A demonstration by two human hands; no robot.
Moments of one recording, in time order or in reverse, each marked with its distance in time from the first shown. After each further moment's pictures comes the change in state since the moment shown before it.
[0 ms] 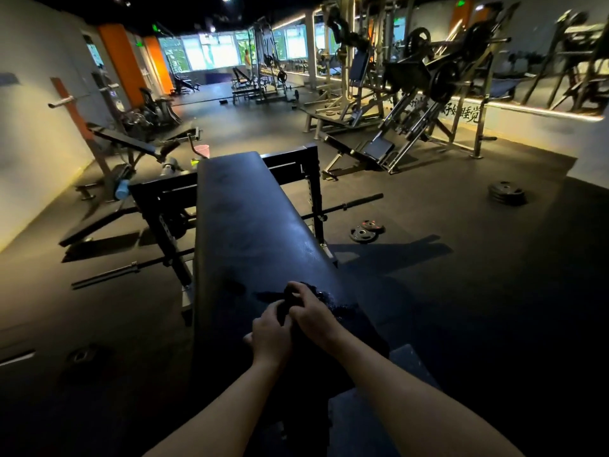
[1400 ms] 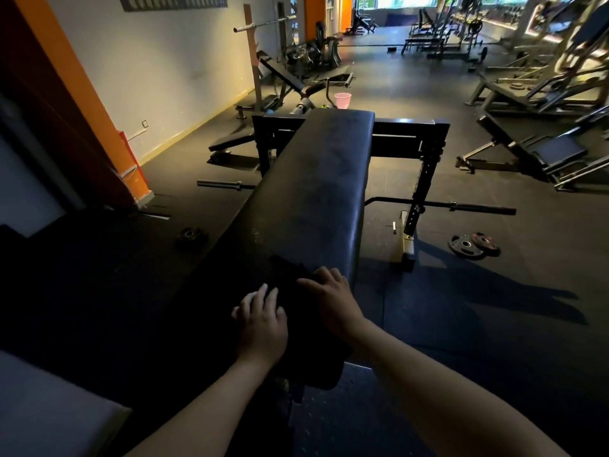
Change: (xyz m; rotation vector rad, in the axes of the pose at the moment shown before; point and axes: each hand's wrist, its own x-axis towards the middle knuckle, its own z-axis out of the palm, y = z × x) left_hand -0.038 0.025 0.095 0.386 0.401 -0.263; right_hand 0.071 0.071 -0.106 -0.899 -0.306 -0.787
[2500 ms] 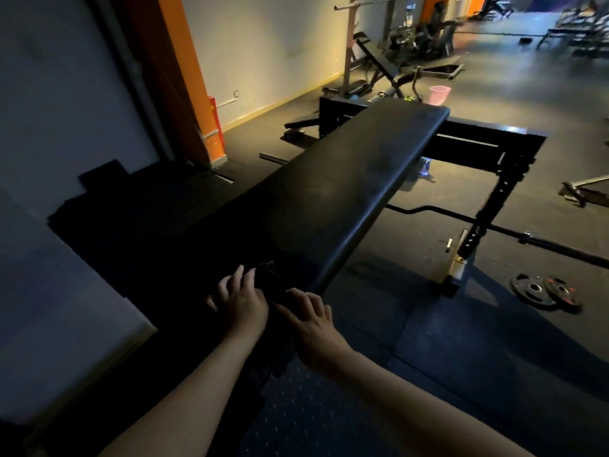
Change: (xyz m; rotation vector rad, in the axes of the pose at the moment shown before) left_hand -0.017 0.096 0.032 0.112 0.203 -0.499; right_hand -0.070 0.067 -0.025 0.116 -0.323 -0.461
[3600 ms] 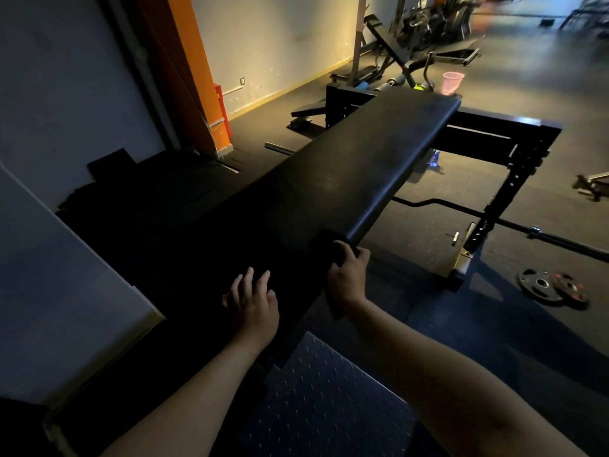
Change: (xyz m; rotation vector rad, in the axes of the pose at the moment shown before) left_hand -0.019 0.002 0.015 -0.094 -0.060 0.056; right_hand 0.048 0.070 -0.030 0.815 0.554 0.619
